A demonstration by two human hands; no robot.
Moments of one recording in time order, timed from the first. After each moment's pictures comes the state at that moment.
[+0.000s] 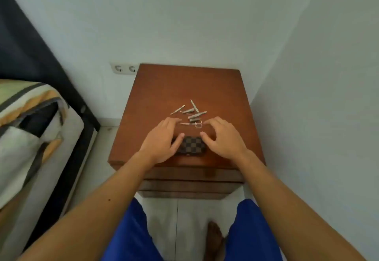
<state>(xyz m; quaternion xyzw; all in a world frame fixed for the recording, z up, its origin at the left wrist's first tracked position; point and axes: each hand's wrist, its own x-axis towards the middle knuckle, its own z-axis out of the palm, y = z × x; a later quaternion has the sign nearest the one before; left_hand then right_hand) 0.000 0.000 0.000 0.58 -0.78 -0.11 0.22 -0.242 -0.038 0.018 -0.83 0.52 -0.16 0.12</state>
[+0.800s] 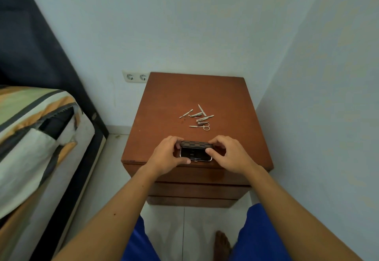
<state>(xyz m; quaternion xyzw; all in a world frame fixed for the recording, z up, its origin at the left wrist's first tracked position) 0.011 0.025 -0.022 0.65 -0.68 -0.28 0.21 -0.250 -0.008 -0.008 -0.81 0.50 -0.19 0.25</state>
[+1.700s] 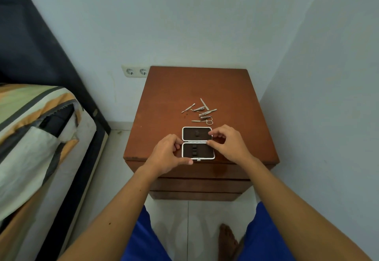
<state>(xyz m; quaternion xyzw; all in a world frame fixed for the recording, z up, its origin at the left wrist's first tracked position) 0.020 0.037 -0.023 0.64 -0.67 -0.30 0.23 -0.233 -0.027 -0.028 -0.75 0.54 -0.26 0.27</state>
